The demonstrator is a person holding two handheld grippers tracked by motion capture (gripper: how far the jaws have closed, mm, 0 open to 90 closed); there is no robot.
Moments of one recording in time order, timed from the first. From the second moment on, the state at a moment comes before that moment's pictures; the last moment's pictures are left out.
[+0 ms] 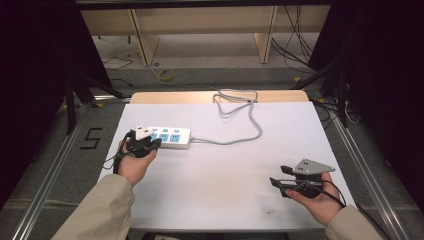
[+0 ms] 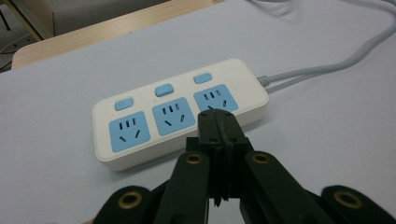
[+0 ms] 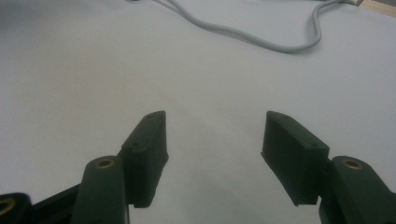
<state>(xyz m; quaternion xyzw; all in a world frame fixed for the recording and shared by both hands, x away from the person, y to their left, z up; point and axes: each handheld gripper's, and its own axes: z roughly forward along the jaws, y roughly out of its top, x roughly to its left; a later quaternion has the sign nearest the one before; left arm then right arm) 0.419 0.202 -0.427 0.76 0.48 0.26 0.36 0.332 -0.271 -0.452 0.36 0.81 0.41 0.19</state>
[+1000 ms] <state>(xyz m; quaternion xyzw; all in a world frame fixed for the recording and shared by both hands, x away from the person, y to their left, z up) 0.446 0.199 -0.431 0.75 0.49 0.26 0.36 0.334 -0.270 -0.453 0.36 0.81 0.41 0.20</state>
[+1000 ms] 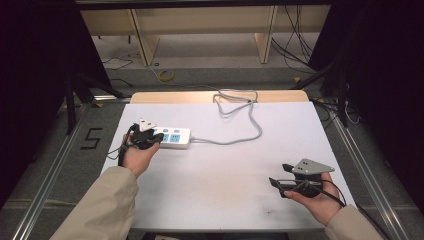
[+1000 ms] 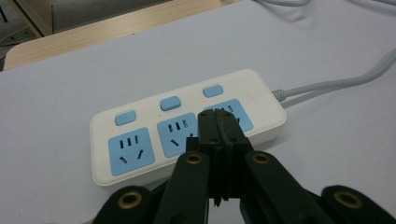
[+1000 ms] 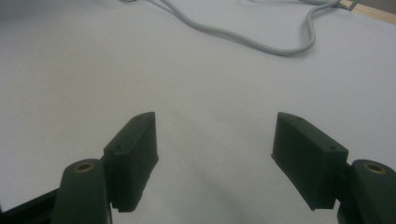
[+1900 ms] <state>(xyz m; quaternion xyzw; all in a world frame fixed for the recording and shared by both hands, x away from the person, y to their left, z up) 0.473 0.197 -0.437 0.75 0.50 0.26 0.35 0.334 -0.270 -0.455 0.36 0.82 0.41 0.19</state>
